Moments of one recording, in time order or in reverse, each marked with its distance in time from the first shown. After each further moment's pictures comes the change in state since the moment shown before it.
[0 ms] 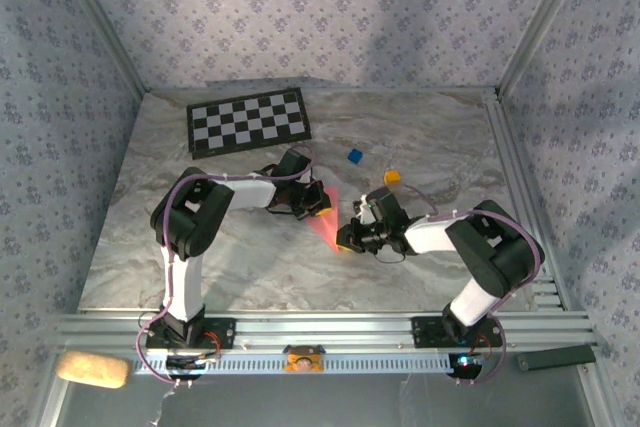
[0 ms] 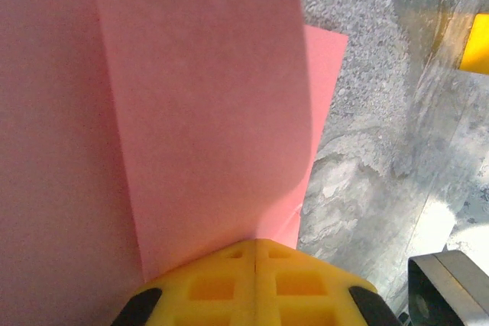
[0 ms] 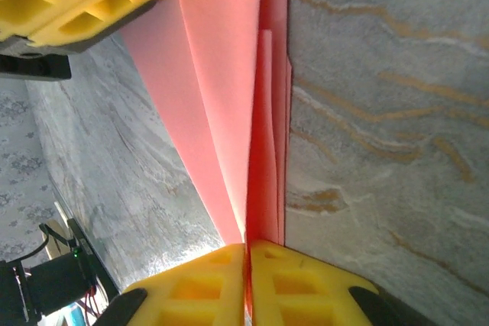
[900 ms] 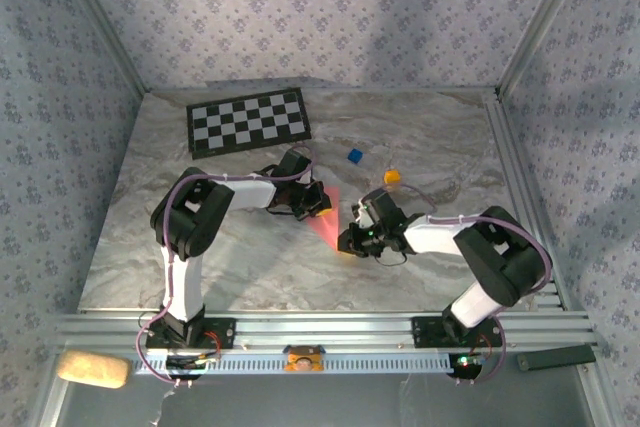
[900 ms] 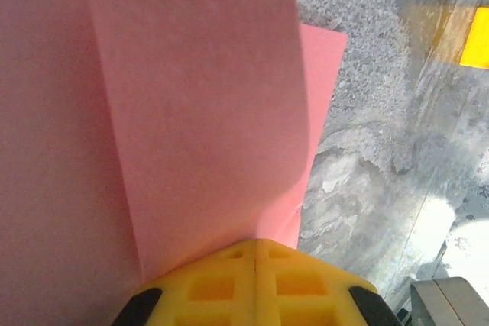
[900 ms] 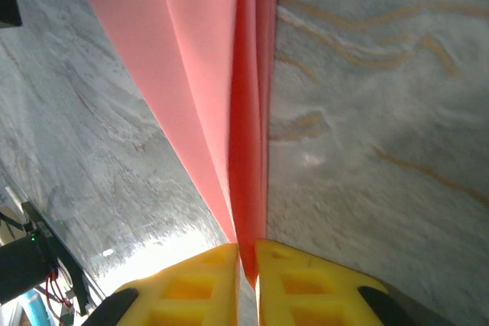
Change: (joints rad) left arm -0.002 0.000 -0.005 0.004 0.006 0.000; right arm 0.036 -0.071 0.042 -0.233 0.059 -0.065
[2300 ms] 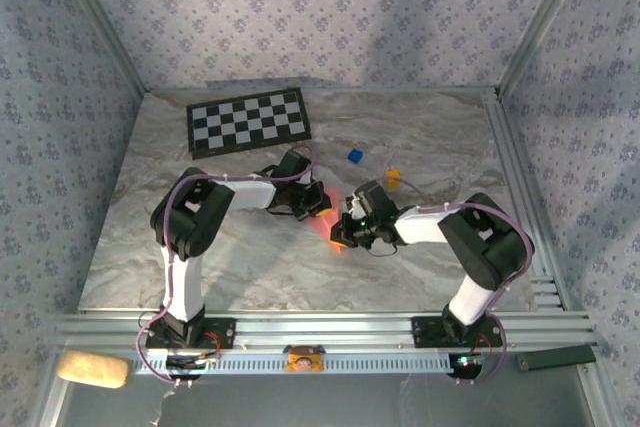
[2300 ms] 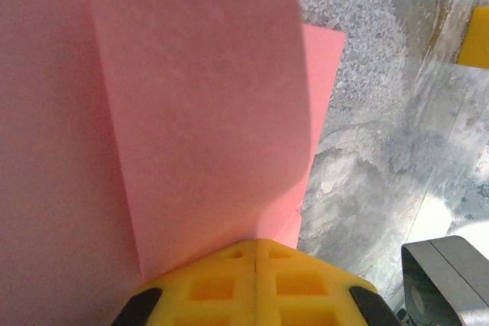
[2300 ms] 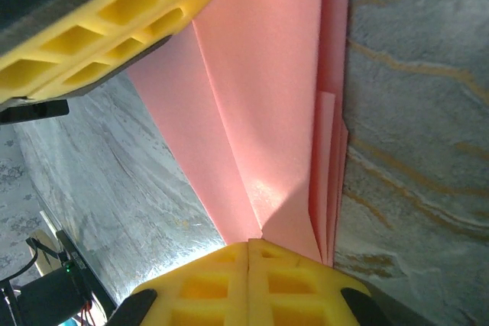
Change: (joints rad) left arm -0.002 0.000 -0.006 0.013 0.001 -0.001; right arm -0.009 0.134 0.082 0.115 -0.024 0.072
